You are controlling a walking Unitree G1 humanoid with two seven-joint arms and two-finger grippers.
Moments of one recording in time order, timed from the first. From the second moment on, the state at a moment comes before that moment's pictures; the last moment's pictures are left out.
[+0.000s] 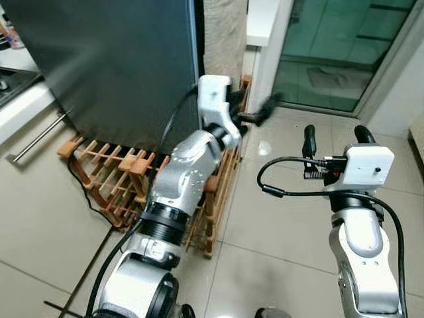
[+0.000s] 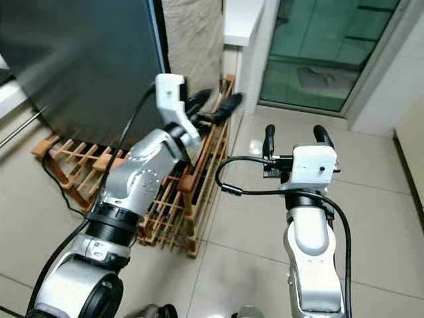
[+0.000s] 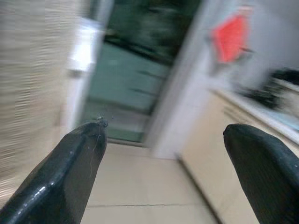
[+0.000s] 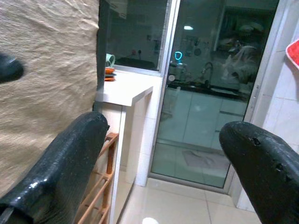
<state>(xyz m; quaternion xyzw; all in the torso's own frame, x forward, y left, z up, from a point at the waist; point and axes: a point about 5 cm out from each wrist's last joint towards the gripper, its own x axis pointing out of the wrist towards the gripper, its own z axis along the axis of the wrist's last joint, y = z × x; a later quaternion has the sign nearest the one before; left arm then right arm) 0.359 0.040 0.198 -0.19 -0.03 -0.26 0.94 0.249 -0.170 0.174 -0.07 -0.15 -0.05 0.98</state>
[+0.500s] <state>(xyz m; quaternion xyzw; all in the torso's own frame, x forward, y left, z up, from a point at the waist) 0.360 0.049 0.209 -0.19 -0.07 -0.22 0.95 0.251 -0.173 0.172 -0.08 -0.15 -0.05 0.98</state>
